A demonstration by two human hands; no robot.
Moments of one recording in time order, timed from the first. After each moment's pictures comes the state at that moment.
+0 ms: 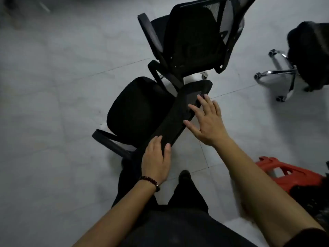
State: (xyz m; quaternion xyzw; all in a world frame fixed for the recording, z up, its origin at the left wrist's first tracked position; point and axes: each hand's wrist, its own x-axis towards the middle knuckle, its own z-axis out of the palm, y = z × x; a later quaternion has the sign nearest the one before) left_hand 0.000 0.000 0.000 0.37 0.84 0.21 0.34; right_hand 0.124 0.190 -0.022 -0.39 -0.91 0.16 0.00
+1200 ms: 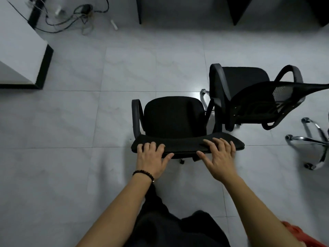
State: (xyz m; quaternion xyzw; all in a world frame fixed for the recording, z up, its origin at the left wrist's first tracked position) left_hand -0.303 -0.065 -0.006 0.44 0.88 -0.01 0.17; right_hand -0.112 0.110 -0.010 -0.40 -0.90 0.13 -0.08
